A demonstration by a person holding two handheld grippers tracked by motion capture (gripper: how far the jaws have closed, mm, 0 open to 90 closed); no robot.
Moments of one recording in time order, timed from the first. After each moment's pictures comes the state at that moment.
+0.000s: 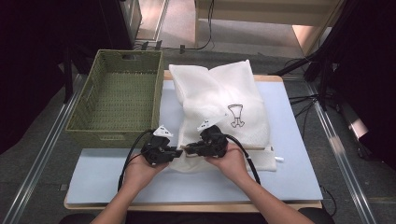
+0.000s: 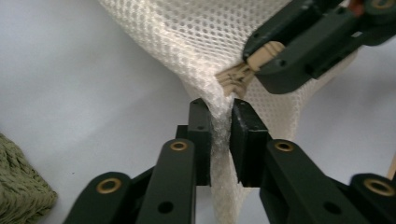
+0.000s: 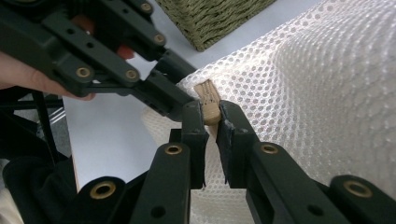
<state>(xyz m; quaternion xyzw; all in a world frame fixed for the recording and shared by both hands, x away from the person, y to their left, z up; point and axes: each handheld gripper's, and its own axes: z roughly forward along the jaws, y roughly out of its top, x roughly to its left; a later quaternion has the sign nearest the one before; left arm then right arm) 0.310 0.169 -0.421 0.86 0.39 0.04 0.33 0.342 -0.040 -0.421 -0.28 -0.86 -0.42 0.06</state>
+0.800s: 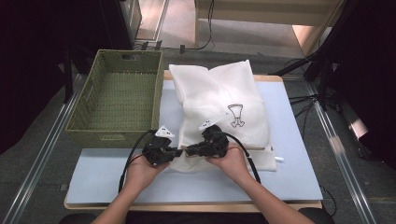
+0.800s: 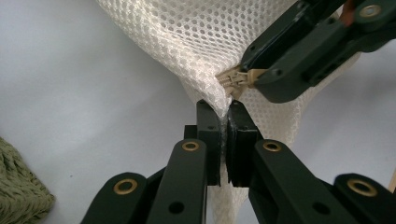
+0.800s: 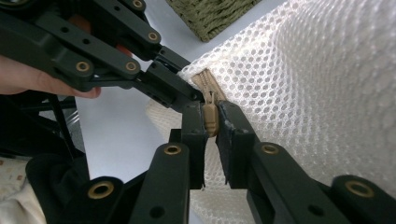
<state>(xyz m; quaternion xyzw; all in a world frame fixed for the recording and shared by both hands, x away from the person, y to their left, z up) 0.306 0.165 -0.420 0.86 0.39 0.05 0.33 0.349 -0.043 -0.429 -0.29 -0.86 -0.41 0.10</state>
